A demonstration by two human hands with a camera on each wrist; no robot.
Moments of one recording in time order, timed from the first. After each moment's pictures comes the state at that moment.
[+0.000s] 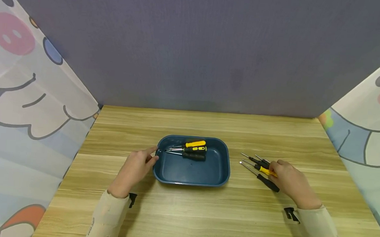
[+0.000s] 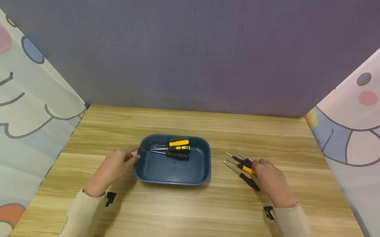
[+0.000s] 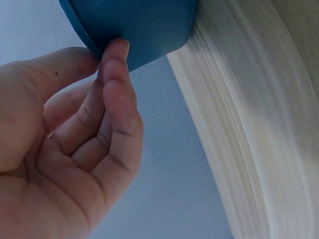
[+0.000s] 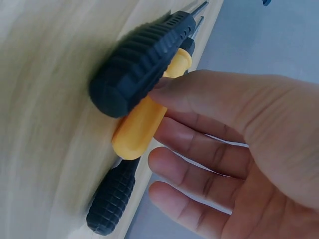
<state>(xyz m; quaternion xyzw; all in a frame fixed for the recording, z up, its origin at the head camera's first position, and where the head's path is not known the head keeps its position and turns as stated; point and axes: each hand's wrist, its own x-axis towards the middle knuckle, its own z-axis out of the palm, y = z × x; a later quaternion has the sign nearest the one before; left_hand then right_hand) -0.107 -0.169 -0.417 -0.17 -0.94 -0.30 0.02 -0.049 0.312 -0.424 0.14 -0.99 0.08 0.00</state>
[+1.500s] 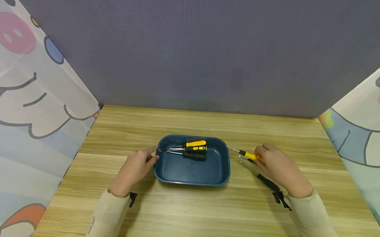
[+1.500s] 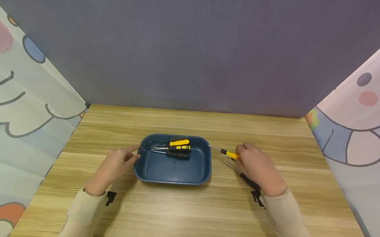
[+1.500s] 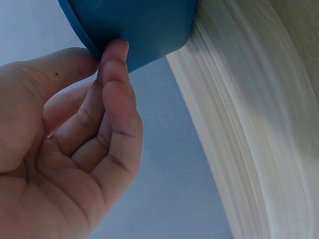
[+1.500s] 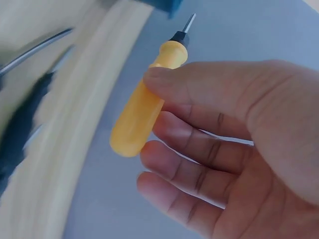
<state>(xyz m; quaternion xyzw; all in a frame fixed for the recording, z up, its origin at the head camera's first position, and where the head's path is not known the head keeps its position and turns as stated) -0.106 -0.169 -0.416 -0.17 -0.94 -0.31 0.01 -0.079 0.266 -0.378 0.25 -0.96 0.09 0.08</state>
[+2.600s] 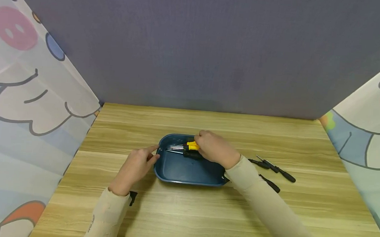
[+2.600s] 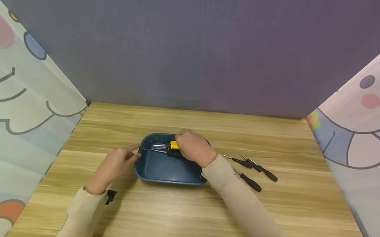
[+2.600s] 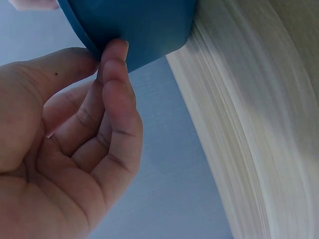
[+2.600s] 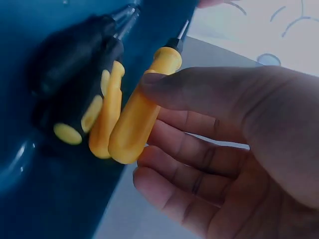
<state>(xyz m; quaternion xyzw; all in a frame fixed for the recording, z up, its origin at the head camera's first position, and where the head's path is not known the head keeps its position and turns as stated) -0.107 -0.168 -0.414 -0.17 -0.94 -0.30 0.01 -0.150 0.105 -0.373 0.36 -0.93 0.04 -0.02</state>
